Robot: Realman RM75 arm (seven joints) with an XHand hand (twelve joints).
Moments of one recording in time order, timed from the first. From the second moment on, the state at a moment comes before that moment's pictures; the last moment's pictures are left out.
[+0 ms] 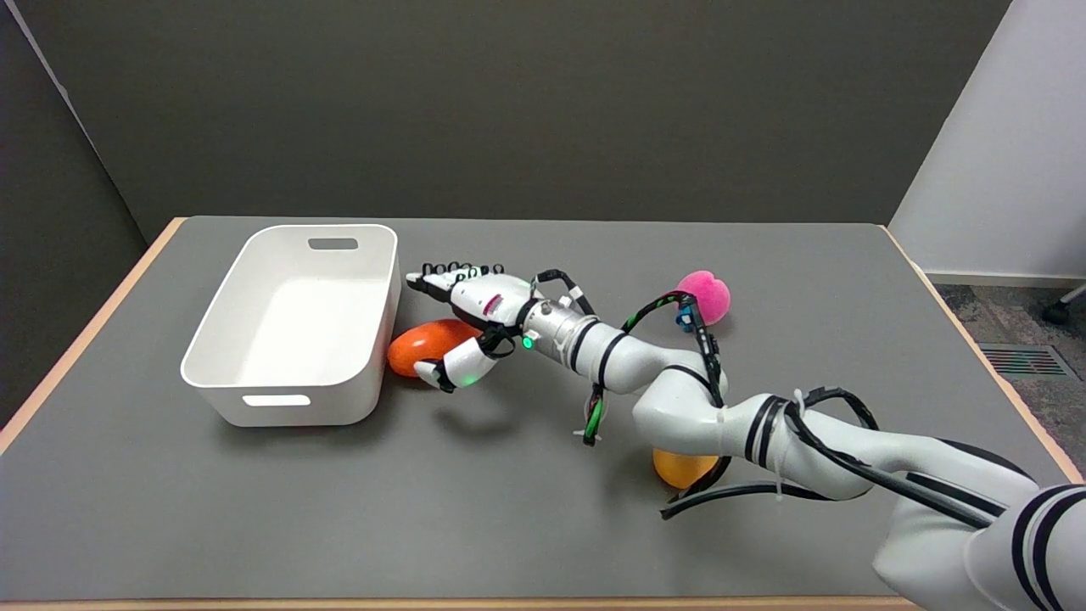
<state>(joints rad) 0.59 -1.26 -2.40 1.02 0.52 0.12 0.48</state>
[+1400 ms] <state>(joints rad) 0.59 -1.27 -2.44 0.94 0.55 0.19 0.56</state>
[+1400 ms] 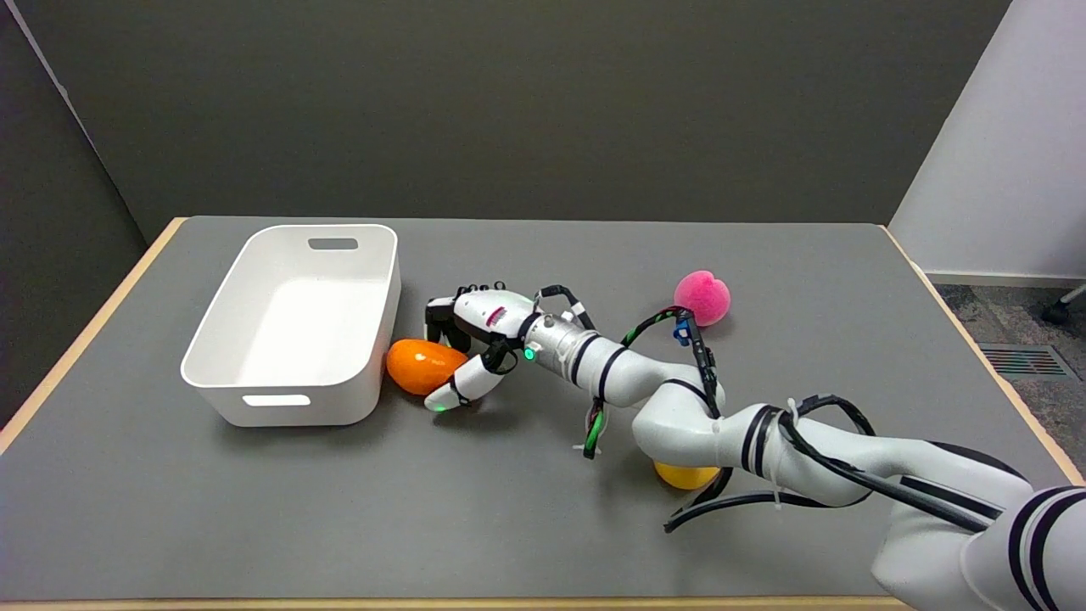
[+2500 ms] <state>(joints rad) 0.55 -1.21 -2.19 1.12 0.55 0.30 0.29</state>
